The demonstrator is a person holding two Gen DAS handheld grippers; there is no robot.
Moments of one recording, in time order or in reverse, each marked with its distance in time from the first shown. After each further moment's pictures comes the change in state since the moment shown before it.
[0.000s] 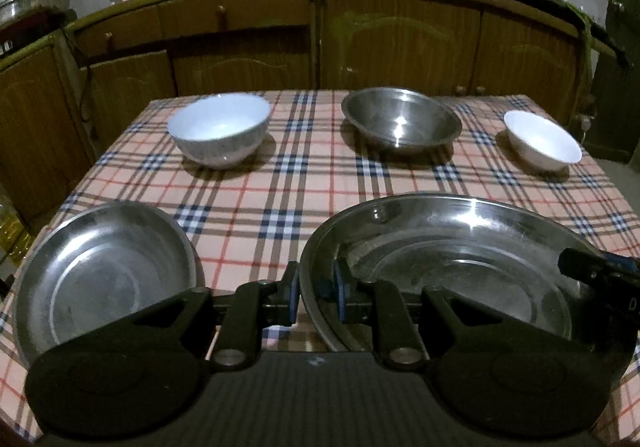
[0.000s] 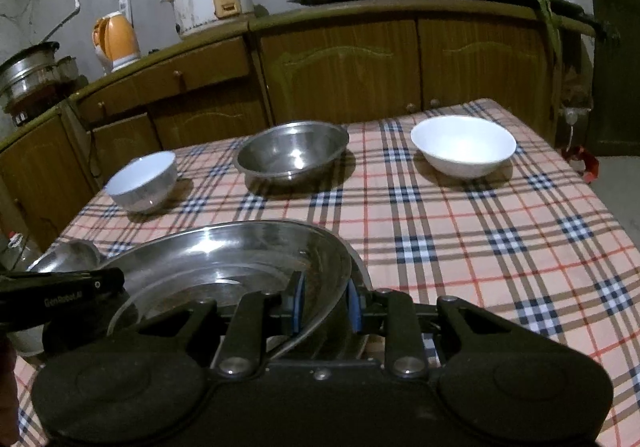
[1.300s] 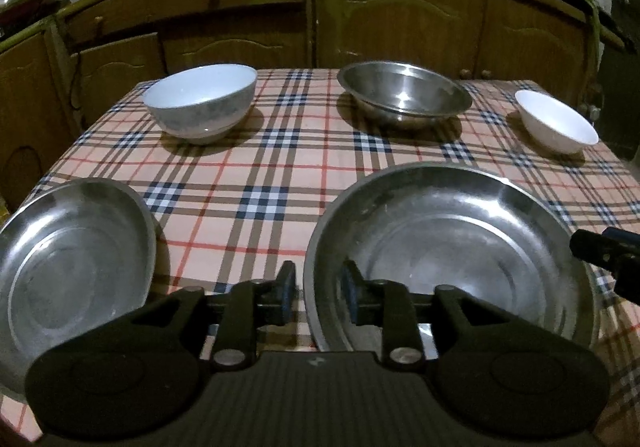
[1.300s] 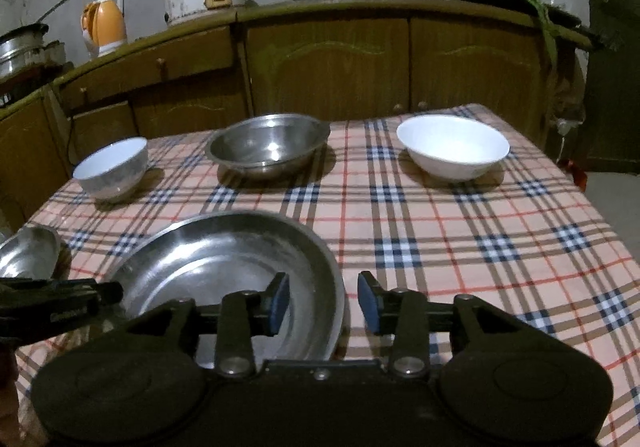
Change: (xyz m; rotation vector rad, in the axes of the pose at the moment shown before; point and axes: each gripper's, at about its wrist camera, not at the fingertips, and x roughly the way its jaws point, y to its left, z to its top) left arm 0.034 -0.006 -0.014 -0.016 0.007 0.002; right arm 0.024 -0.007 -0.007 -0.048 -0.035 -0.062
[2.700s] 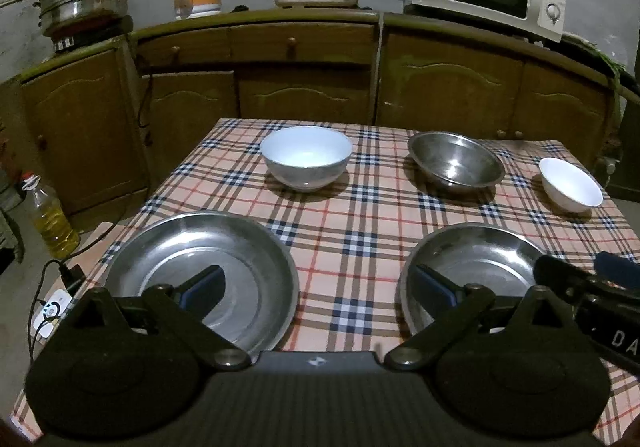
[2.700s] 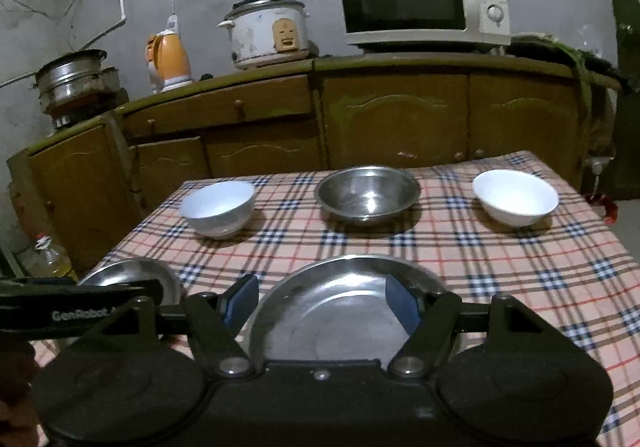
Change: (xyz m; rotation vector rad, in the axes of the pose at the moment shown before) left arm -0.092 0.059 0.012 -0.079 -0.092 0.093; right arm -0.073 0.091 0.016 -0.017 -0.080 0.128
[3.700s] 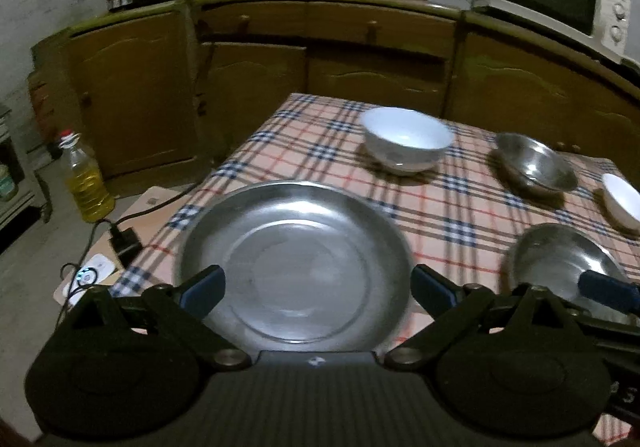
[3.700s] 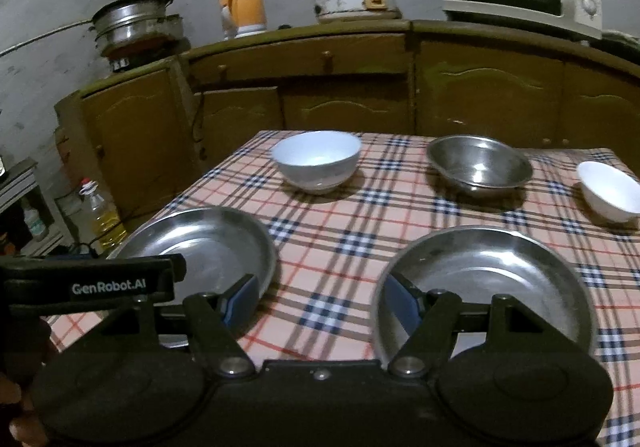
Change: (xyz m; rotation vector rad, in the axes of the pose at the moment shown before) left arm 0.018 0.088 -0.018 -0.112 0.031 0.092; right arm 0.046 0.092 -0.021 -0.120 0.102 0.140
